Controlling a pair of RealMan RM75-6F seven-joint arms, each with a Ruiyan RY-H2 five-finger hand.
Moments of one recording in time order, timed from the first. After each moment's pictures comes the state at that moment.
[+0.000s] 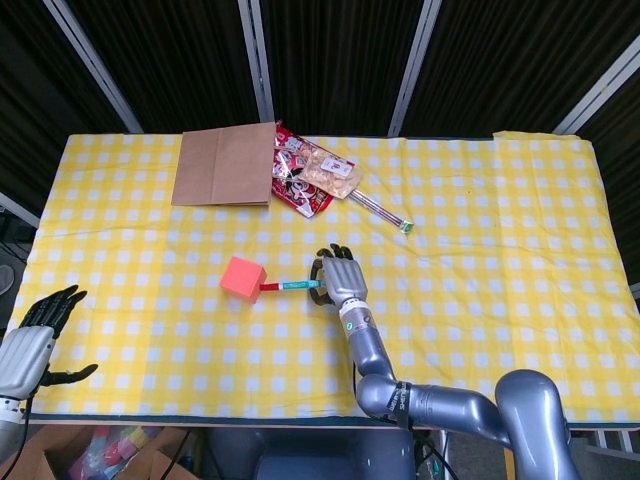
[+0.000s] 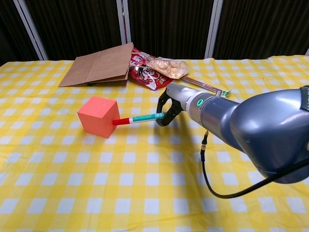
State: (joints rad) left arm -0.13 -1.04 0.02 -1.74 1.49 1.34 -0.09; right arm 1.01 -1.93 0.40 -1.29 -0.46 1.00 -0.57
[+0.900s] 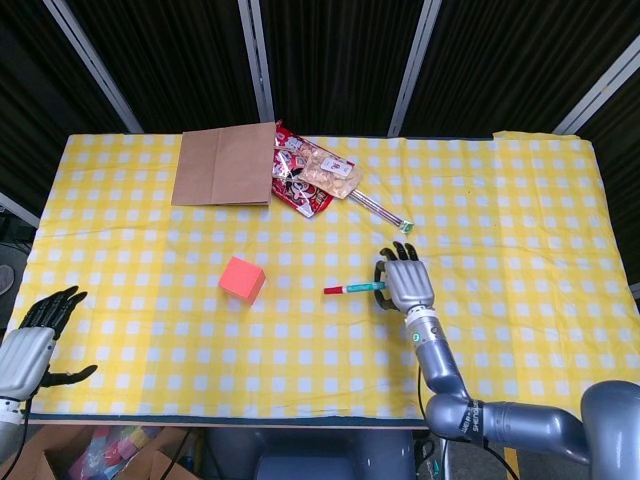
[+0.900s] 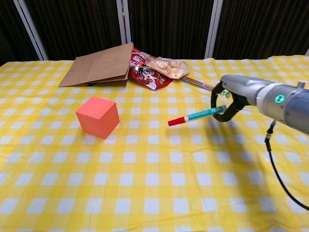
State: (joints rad) left arm -0.12 -1.05 0.03 -1.73 1.50 1.35 -0.06; right arm 0.80 -1.60 0.21 -1.58 -0.63 1.12 -0.57
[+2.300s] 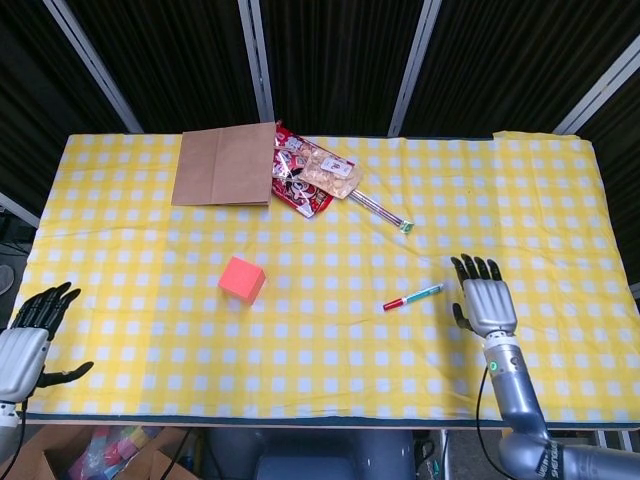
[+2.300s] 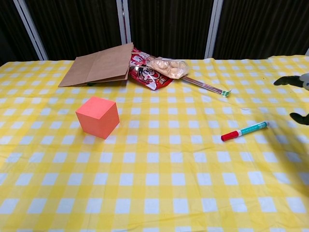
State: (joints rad) left arm -0.10 -1.08 0.02 -1.69 1.54 1.44 -0.04; right arm 0.57 -1.31 0.08 -1.79 -0.80 1.25 -0.55
